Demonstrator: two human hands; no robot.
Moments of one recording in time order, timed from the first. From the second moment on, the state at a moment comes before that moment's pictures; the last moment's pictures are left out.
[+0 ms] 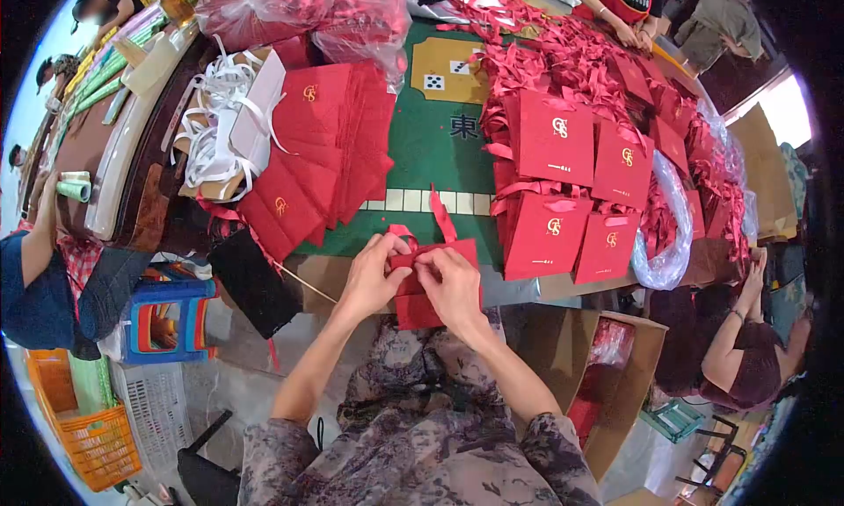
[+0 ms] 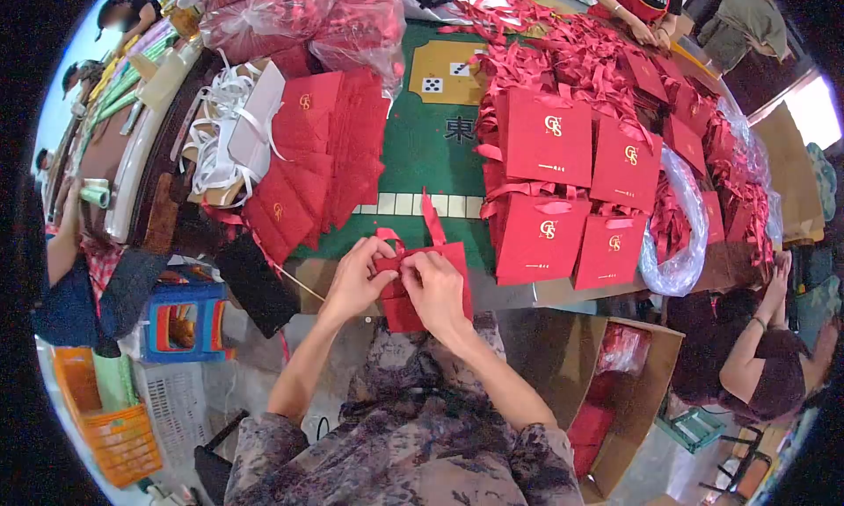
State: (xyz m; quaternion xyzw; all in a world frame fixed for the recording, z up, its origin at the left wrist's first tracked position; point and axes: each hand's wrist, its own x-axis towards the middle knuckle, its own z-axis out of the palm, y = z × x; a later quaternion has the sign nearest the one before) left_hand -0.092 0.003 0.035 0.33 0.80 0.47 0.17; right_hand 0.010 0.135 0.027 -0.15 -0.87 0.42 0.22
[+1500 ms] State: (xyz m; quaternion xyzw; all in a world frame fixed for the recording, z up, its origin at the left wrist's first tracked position) left_hand -0.079 0.008 0.057 0.42 0.78 0.45 0.12; right_hand -0.009 0.211 0.040 -0.03 -0.83 0.54 -0.12
